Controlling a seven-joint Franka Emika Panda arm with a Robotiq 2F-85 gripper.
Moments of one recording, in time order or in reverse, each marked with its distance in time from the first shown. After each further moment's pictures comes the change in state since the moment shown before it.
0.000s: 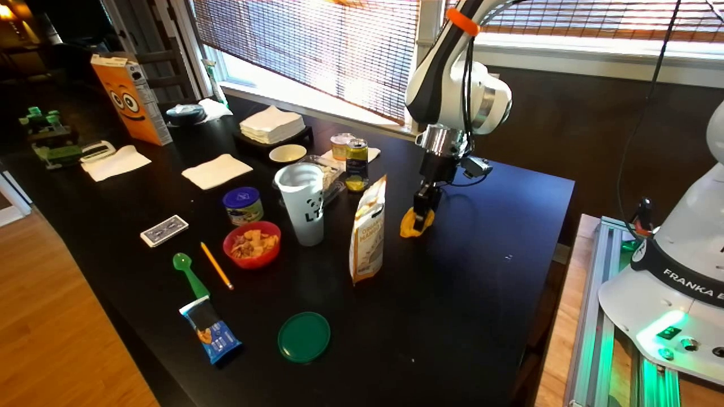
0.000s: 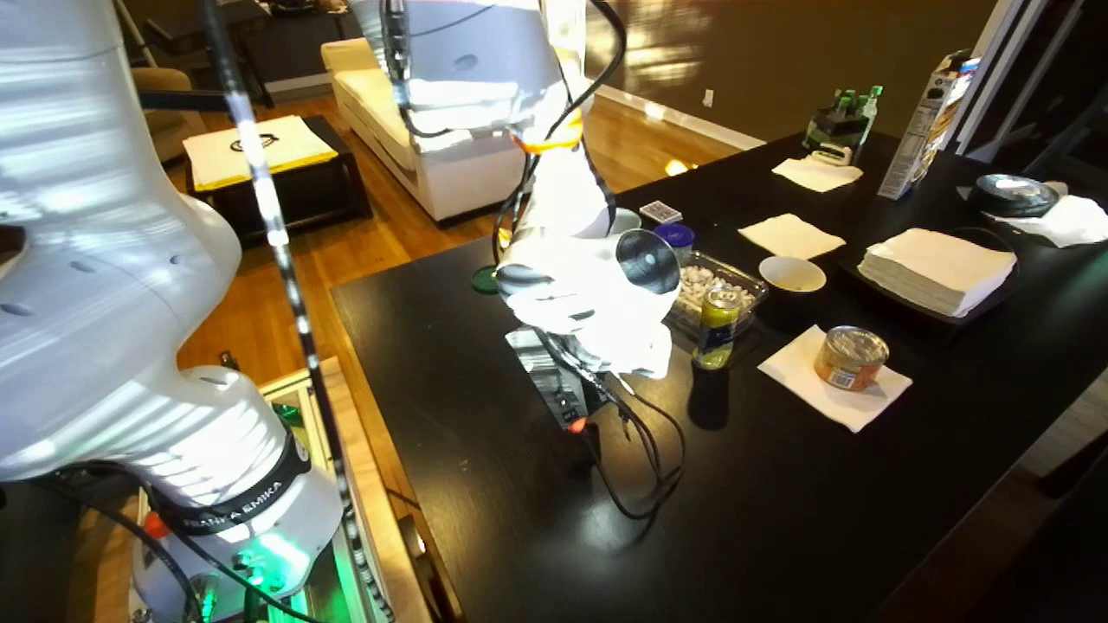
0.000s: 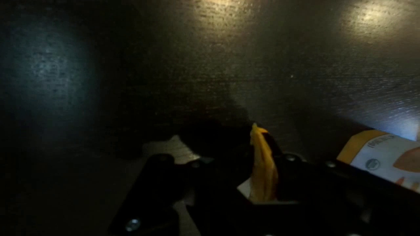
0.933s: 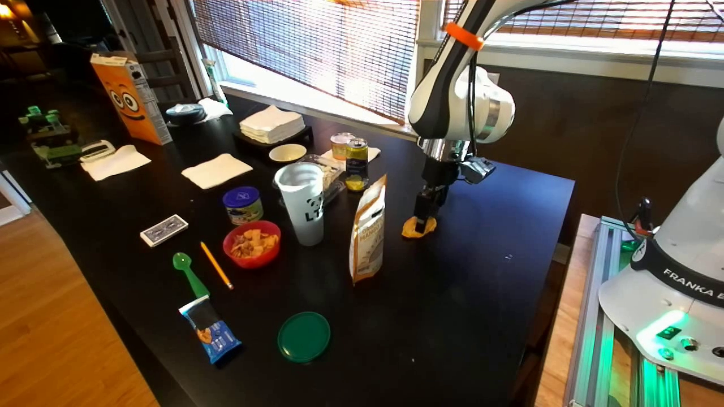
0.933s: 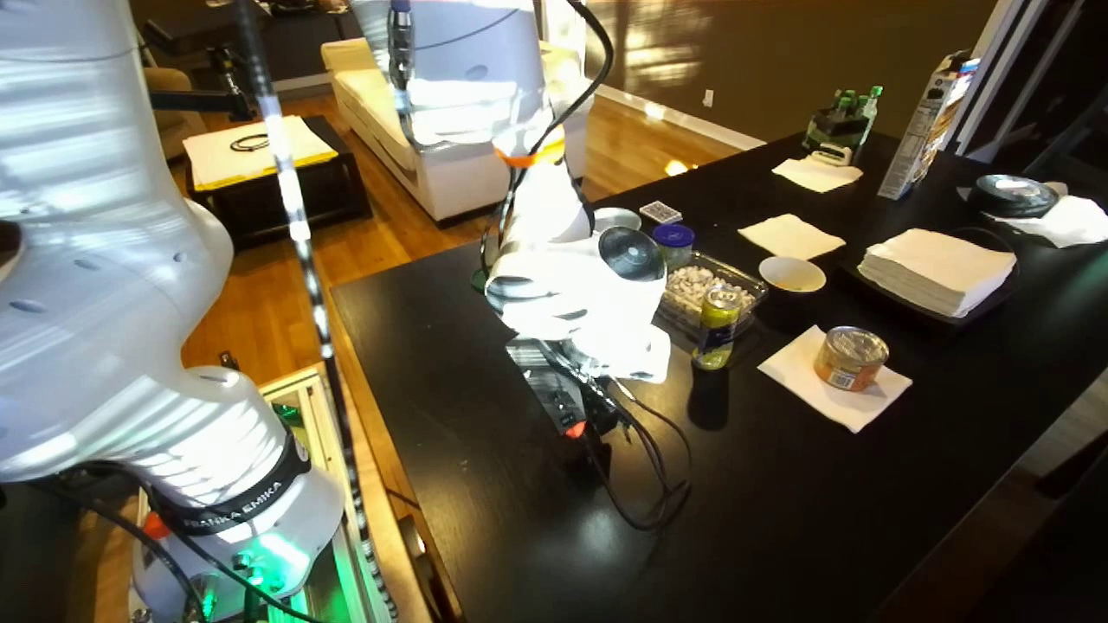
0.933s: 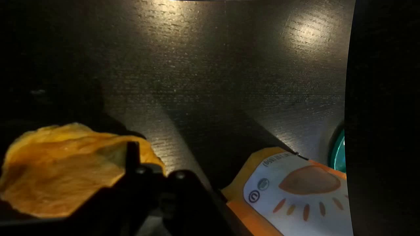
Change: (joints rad) arm 0.082 0.023 -0.071 -0.026 -0.122 0.134 0.129
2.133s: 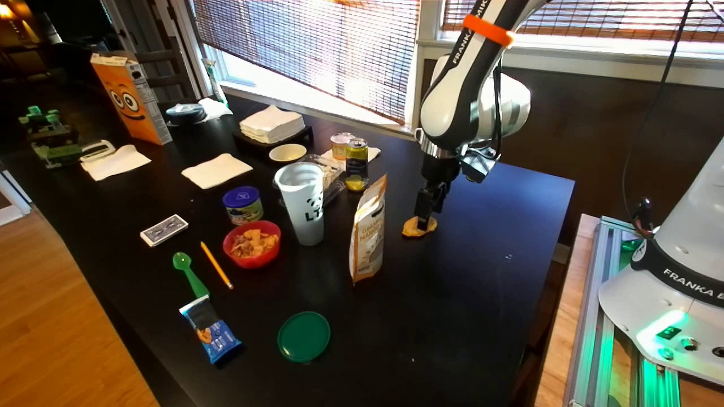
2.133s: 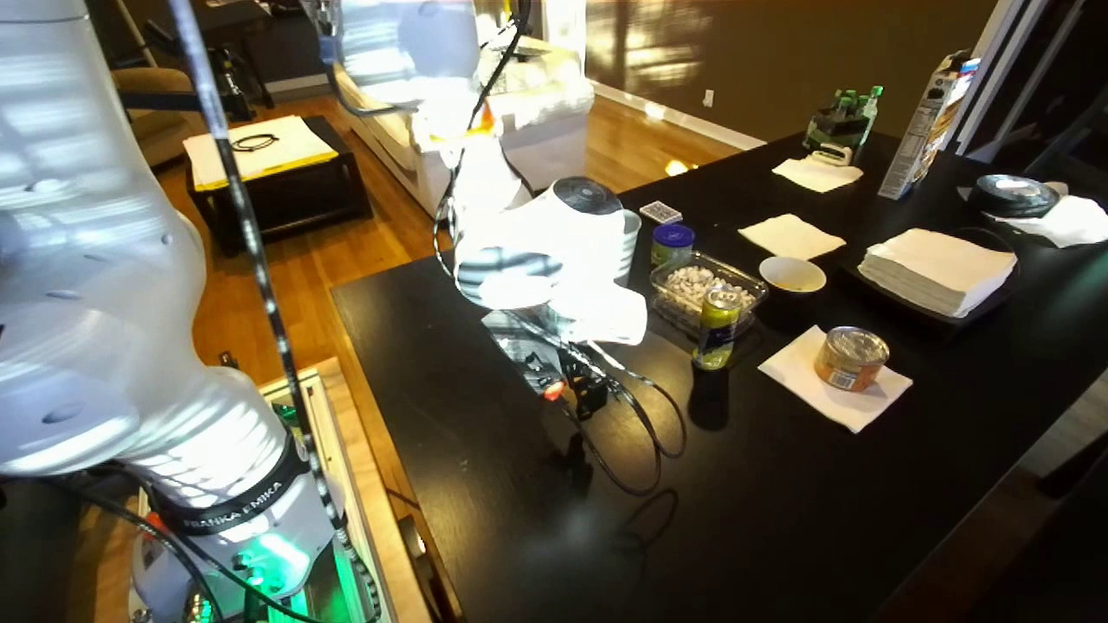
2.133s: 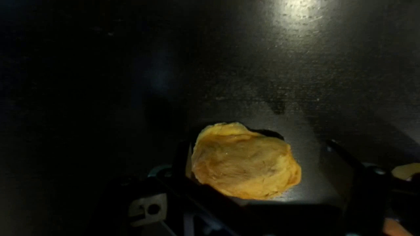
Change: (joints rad) arm 0.270 -0.133 -0.183 -0.099 -0.232 0.046 0.297
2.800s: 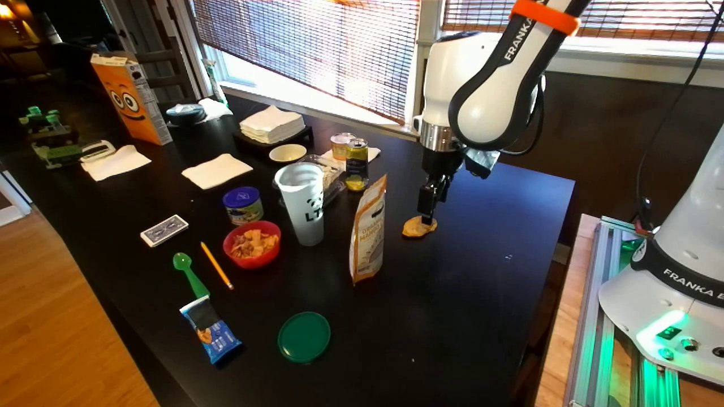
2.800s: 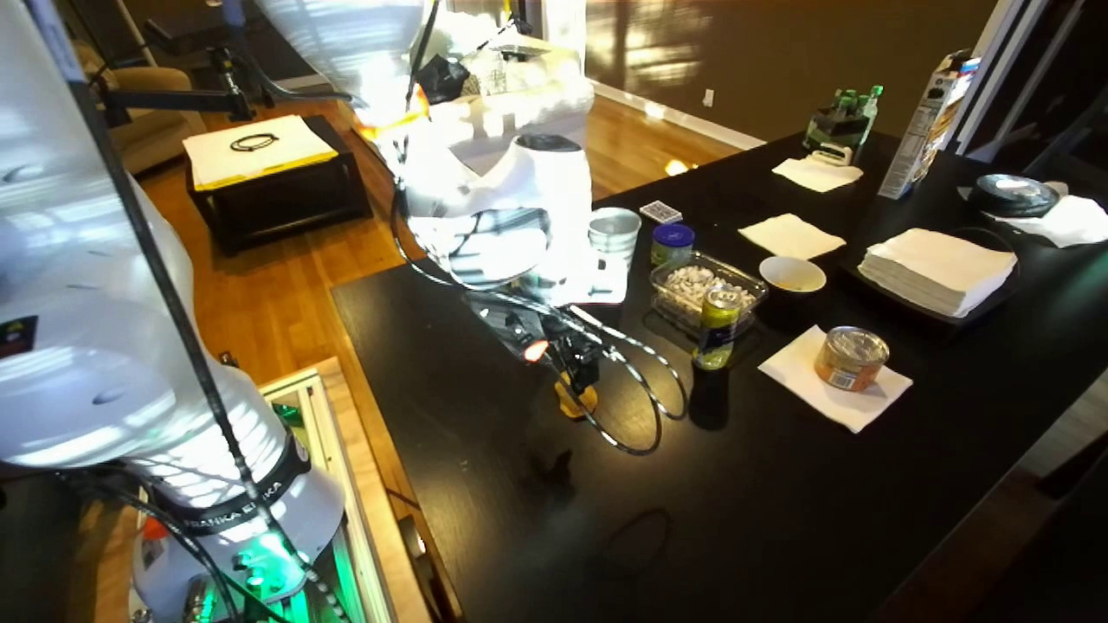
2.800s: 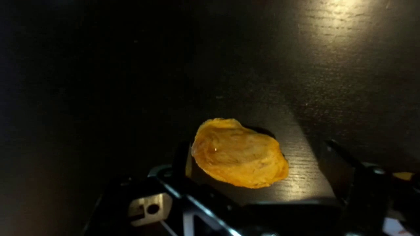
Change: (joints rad) arm 0.182 -0.137 -0.159 -0.070 -0.433 -0.033 0.412
